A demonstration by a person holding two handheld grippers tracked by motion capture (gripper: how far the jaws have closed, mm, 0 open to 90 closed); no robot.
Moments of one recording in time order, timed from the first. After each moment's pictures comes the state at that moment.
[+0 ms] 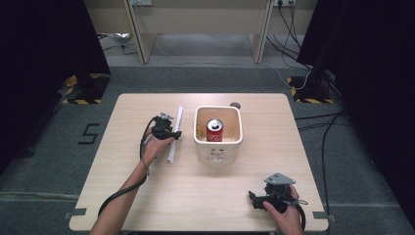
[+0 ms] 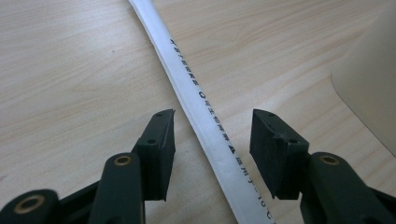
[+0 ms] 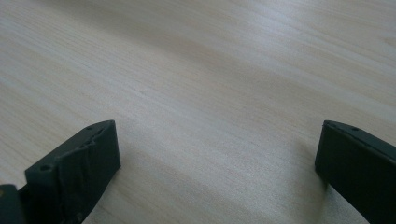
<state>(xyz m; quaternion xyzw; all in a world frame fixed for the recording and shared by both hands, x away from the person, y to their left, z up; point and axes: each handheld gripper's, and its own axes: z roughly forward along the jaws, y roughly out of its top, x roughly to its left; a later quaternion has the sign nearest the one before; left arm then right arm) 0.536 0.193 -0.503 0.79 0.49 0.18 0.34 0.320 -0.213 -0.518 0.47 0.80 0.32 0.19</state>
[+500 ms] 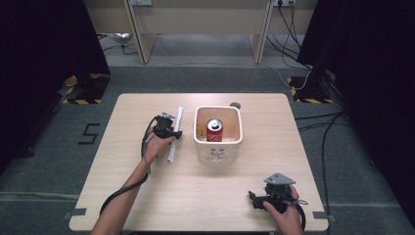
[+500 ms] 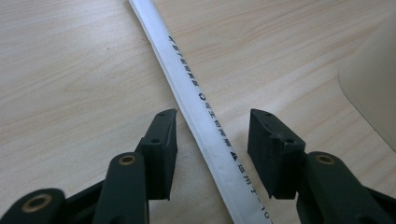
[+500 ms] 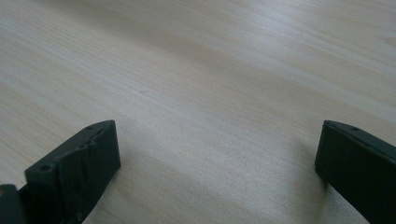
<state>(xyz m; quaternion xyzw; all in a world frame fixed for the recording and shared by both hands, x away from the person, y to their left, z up) 0.542 0.190 -0.507 0.79 0.49 0.17 0.33 0.320 -0.213 -0.518 0.47 0.80 0.32 0.19</state>
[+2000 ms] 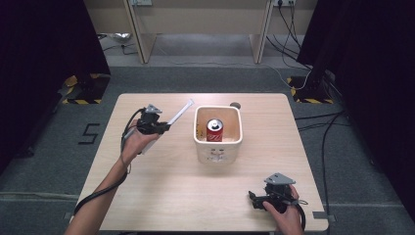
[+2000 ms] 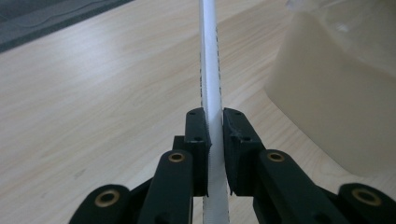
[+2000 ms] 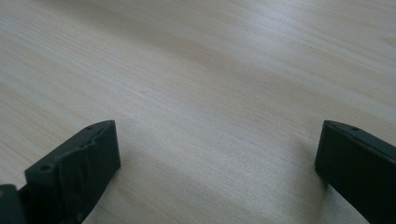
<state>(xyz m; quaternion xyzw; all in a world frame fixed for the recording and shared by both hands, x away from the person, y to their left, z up) 0.499 0.226 -0.421 0.81 0.42 0.17 0.37 0.320 -0.213 -0.518 0.47 0.80 0.32 0.19</state>
